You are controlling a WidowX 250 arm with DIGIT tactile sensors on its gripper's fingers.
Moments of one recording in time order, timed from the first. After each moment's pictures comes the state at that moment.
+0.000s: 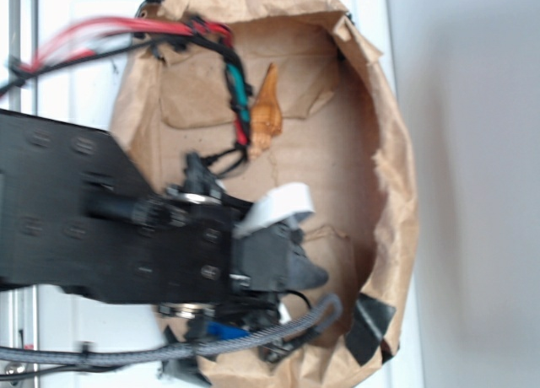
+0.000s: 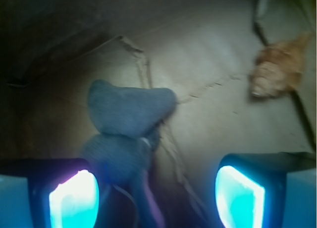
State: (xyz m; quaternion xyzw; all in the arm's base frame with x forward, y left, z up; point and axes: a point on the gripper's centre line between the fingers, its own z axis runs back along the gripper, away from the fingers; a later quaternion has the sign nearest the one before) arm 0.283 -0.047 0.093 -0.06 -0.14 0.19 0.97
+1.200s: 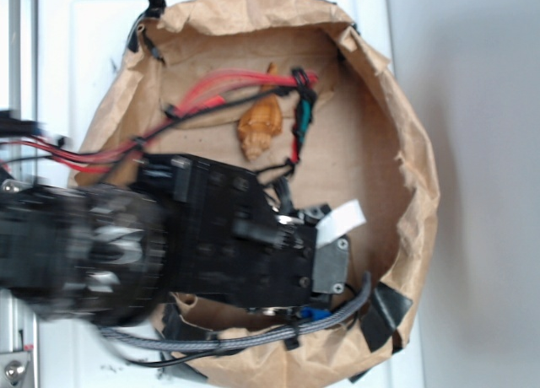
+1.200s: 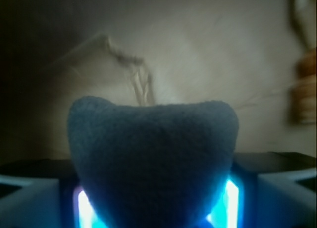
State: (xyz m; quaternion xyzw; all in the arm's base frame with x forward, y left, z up) arm 0.305 -0.034 0.076 -0.03 -0.14 0.23 0.96
